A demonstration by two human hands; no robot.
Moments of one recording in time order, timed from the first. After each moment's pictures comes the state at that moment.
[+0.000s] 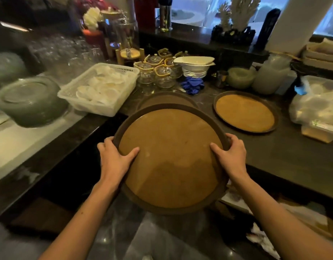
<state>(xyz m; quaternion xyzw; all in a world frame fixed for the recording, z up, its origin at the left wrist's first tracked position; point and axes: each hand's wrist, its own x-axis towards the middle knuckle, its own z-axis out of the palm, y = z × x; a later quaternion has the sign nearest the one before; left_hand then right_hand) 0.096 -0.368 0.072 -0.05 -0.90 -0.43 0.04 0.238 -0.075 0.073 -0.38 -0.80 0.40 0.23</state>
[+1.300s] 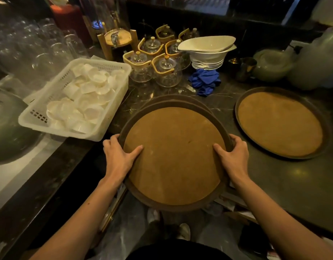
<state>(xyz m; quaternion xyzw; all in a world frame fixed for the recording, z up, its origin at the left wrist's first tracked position) -0.118 -0.260 0.021 -0.06 -0.92 -0.38 -0.03 0.044 0.019 0.008 -0.43 -0.77 0.42 0.19</state>
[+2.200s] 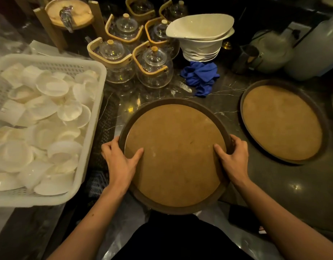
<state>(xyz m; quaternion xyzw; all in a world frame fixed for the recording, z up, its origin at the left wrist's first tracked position) -0.247 -0.207 -0.035 -0.11 -0.90 -0.41 -0.12 -0.046 0.037 -0.034 -0.51 -0.76 0.36 0.17</state>
